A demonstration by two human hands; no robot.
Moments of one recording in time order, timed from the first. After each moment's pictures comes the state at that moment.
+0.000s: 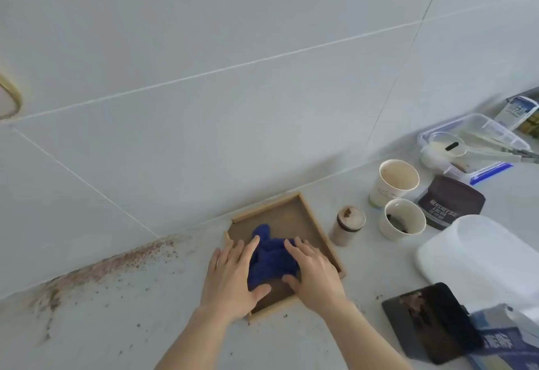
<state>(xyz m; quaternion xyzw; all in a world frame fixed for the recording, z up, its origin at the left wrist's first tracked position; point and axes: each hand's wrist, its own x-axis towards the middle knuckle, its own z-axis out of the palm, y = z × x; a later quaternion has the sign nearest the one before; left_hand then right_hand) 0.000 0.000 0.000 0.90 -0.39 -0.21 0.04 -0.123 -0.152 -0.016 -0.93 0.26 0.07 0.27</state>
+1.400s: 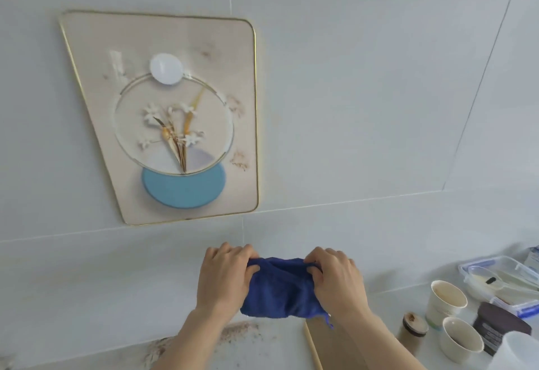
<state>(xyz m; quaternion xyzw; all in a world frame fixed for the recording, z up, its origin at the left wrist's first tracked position) 0.087 0.183 0.243 0.90 -0.35 0.16 0.21 -0.038 0.001 0.248 -0.94 0.23 -0.20 0.18</state>
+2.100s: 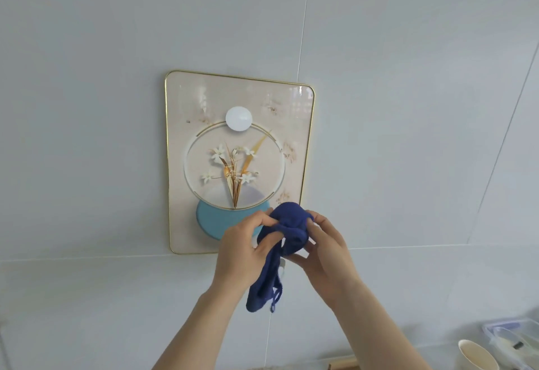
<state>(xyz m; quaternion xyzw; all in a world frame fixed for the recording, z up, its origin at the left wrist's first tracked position) 0.117 0.236 0.358 0.75 -0.35 0.14 0.55 0.026 0.101 0.379 -0.55 0.10 -0.23 0.79</state>
